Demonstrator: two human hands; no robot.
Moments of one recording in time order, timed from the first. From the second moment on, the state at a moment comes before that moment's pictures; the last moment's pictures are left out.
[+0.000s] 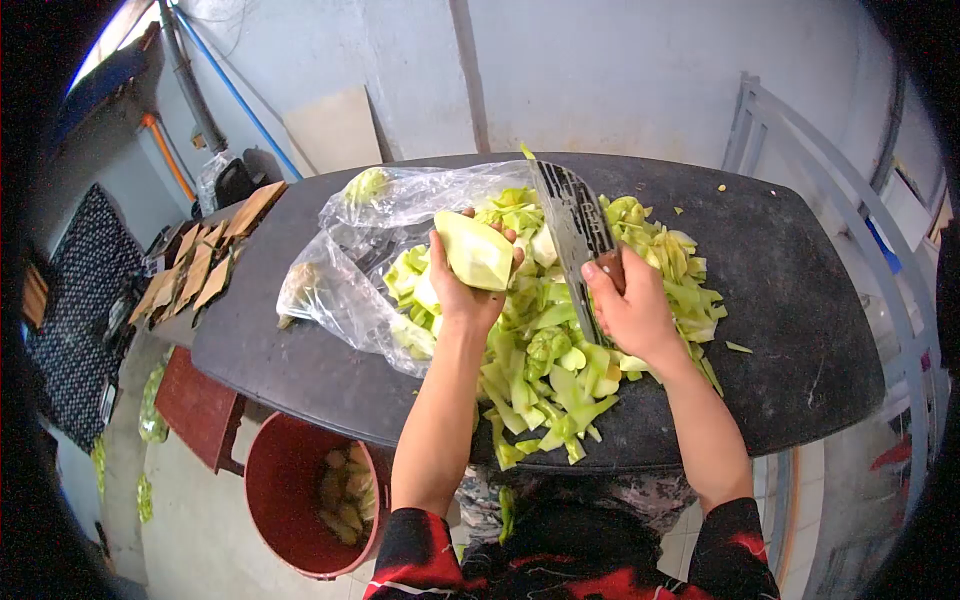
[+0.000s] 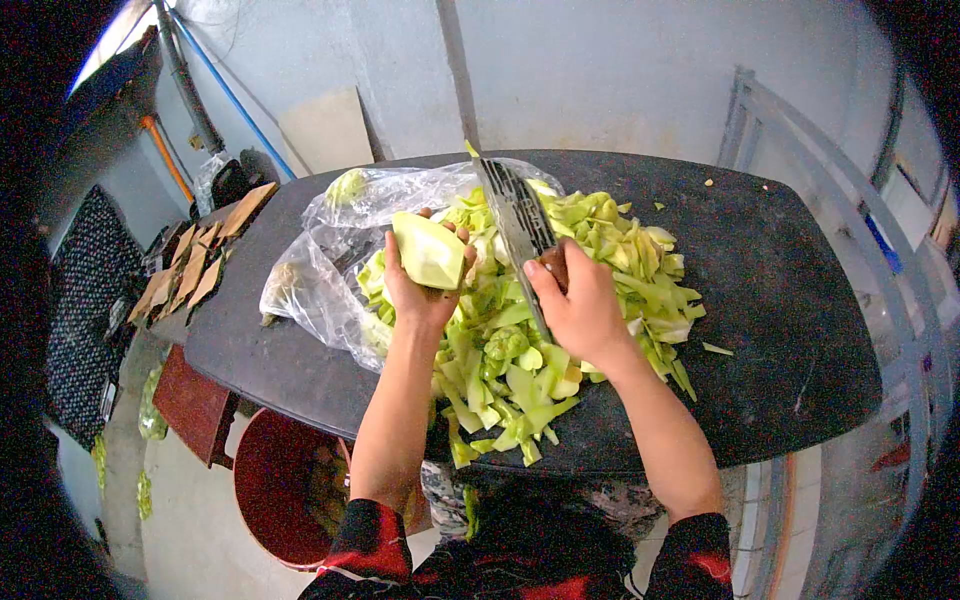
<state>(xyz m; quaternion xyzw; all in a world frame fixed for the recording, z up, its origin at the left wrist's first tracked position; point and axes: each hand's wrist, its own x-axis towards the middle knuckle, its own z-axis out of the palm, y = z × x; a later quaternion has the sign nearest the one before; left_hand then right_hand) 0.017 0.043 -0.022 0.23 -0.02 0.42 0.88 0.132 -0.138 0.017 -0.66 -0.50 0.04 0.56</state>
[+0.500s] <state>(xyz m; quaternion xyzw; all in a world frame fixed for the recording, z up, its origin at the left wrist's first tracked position) 0.000 0.037 -0.004 0.29 -0.06 0.42 0.85 0.135 -0.155 0.010 -0.56 -0.45 0.41 0.57</state>
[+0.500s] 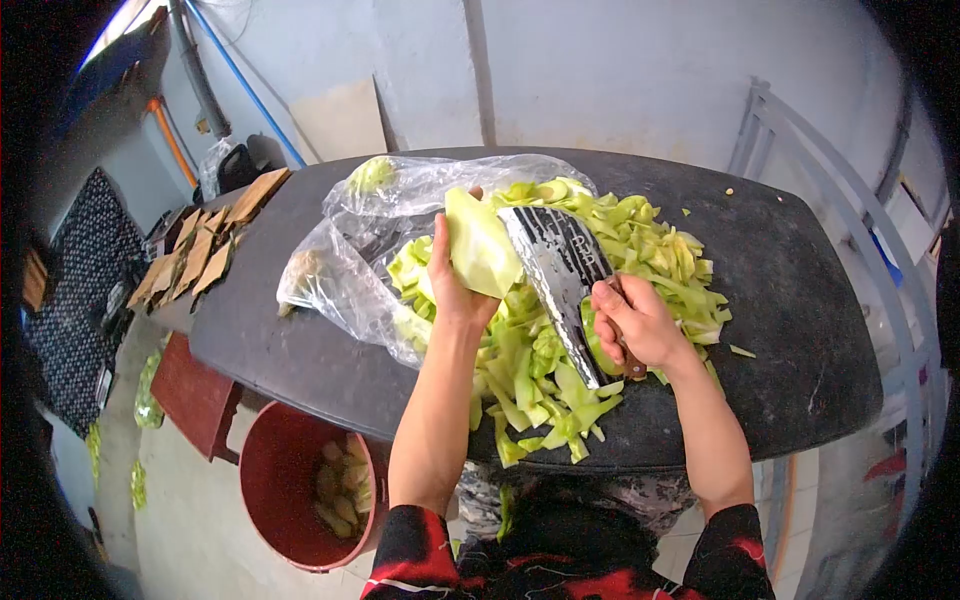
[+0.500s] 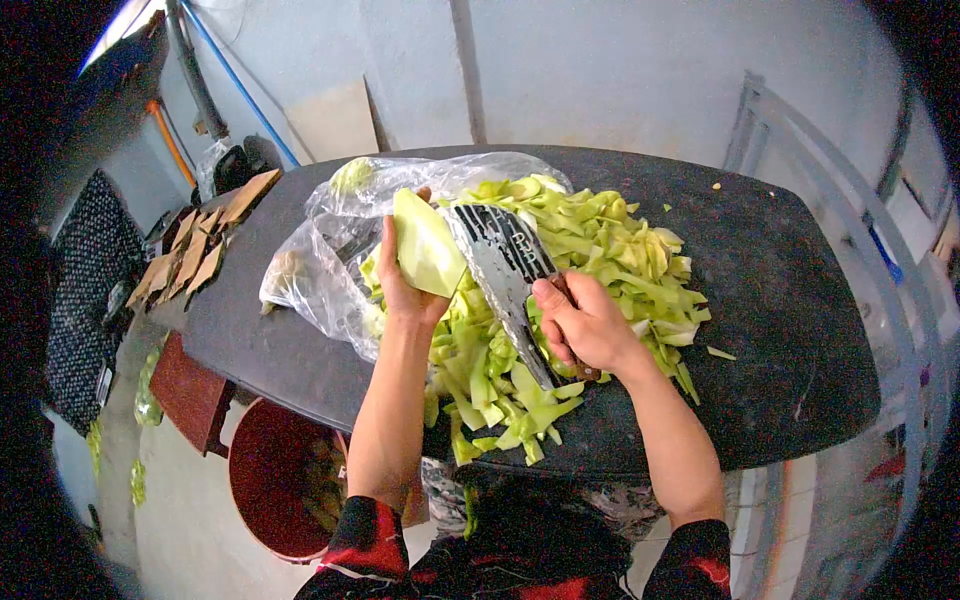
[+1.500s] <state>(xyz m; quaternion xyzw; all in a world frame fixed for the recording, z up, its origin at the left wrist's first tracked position) -0.006 0.023 0.001 0.35 -0.09 0.45 0.82 0.131 -0.160 0.007 -0.56 -0.47 0.36 0.57</state>
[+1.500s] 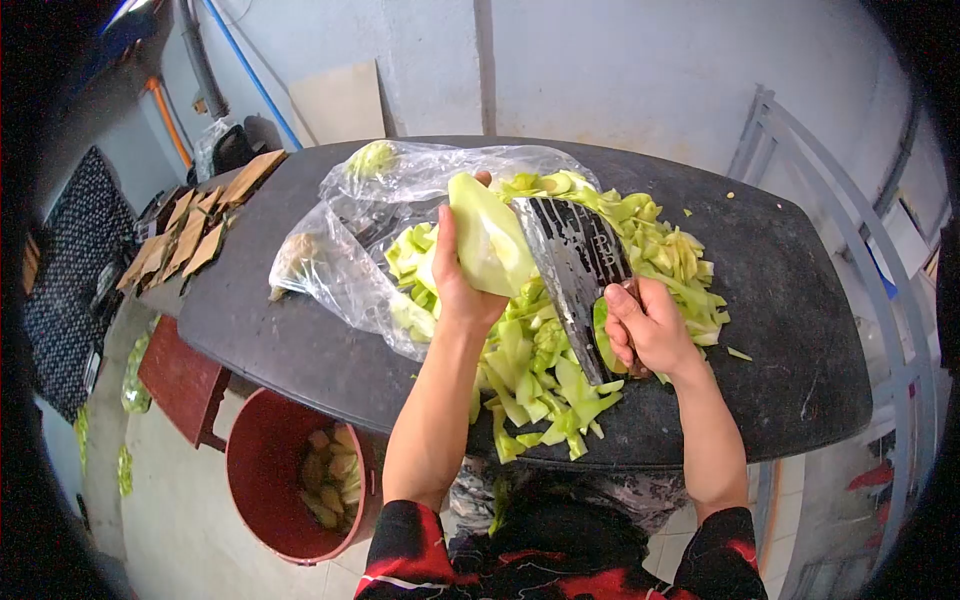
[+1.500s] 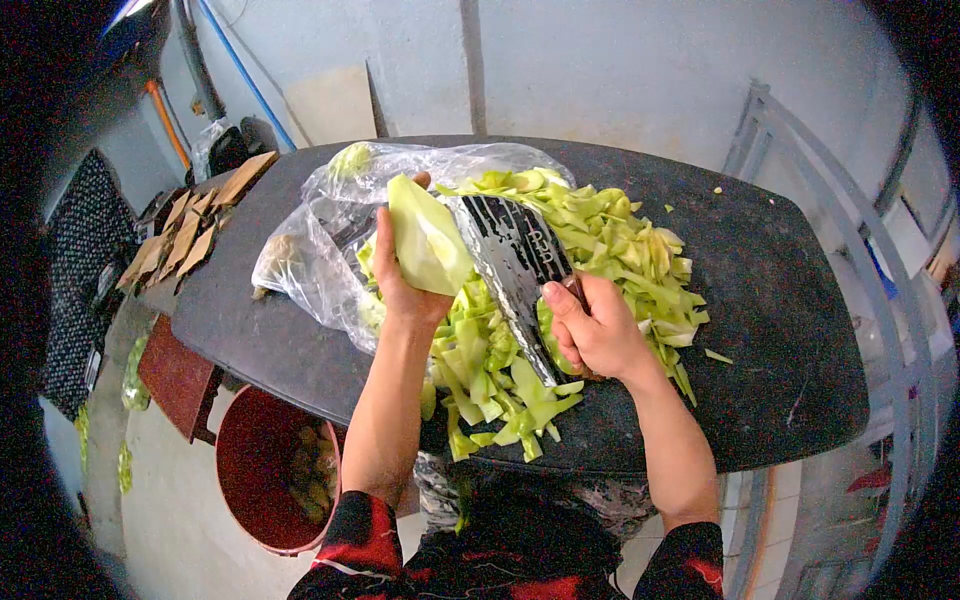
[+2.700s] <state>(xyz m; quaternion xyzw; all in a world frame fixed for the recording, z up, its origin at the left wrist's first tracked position) 0.004 -0.009 0.008 0.35 -0.07 0.44 0.82 0.127 -0.161 0.007 -0.53 -0.46 0.36 0.61</state>
